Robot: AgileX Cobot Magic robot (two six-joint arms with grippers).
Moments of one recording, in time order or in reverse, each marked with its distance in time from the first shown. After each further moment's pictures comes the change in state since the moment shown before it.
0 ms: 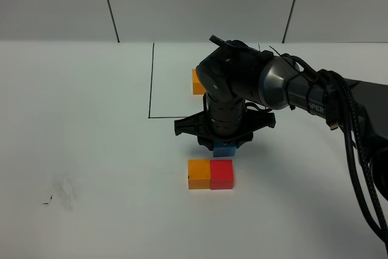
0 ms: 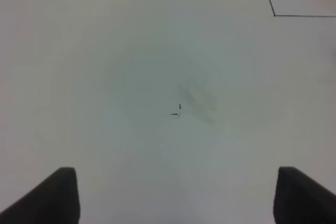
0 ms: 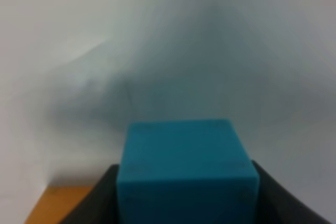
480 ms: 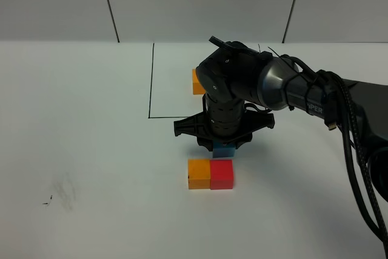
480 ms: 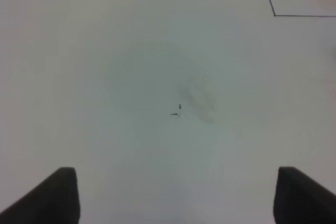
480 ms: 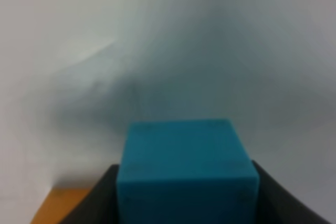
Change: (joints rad) left arm 0.000 0.000 0.000 0.000 0.000 0.001; right arm 0.000 0.011 0.000 0.002 -0.004 -0.006
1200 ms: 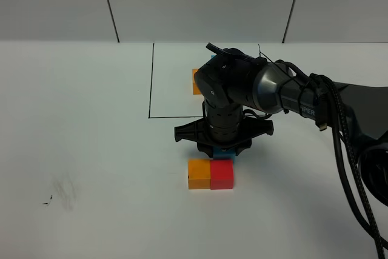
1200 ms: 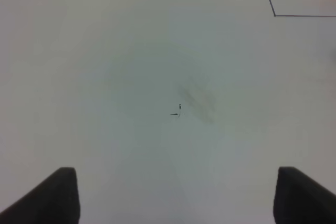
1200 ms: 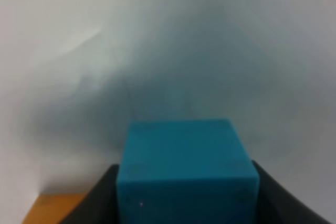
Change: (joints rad) left arm 0.000 0.000 0.000 0.000 0.000 0.000; right arm 0.000 0.028 -0.001 0.012 0.005 0.019
